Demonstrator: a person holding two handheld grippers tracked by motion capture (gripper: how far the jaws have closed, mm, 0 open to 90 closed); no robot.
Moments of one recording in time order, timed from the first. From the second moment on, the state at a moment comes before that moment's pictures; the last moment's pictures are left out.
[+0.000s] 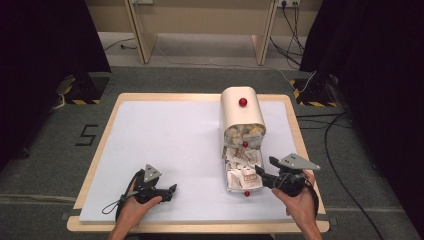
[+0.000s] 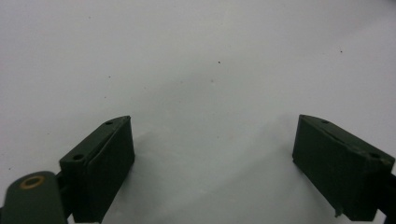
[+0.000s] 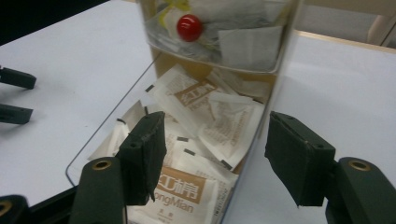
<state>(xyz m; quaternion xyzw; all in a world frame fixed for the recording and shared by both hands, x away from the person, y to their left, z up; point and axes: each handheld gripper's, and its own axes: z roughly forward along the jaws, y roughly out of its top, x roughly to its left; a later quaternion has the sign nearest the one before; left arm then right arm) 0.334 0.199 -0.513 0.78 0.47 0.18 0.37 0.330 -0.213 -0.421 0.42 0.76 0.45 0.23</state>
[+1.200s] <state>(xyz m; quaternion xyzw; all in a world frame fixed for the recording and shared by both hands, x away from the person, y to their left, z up) 0.336 0.201 -0.513 0.79 0.46 0.20 0.37 0.326 -0.168 -0.443 0.37 0.80 0.44 0.17</state>
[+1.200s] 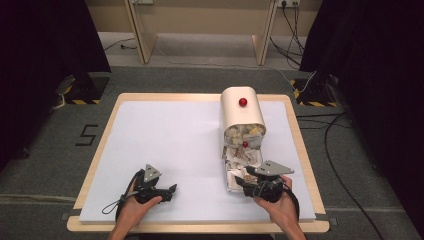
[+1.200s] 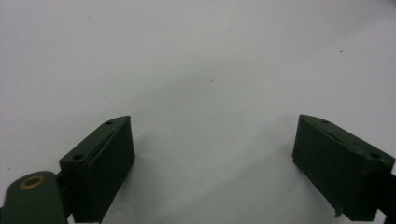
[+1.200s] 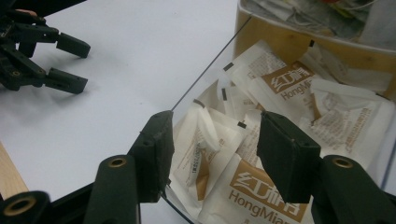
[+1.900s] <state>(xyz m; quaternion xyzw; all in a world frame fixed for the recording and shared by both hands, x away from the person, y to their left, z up) 0.336 0.201 -0.513 0.79 0.46 0.20 0.37 0.331 -0.154 -0.461 0.34 0.83 0.42 0.16</state>
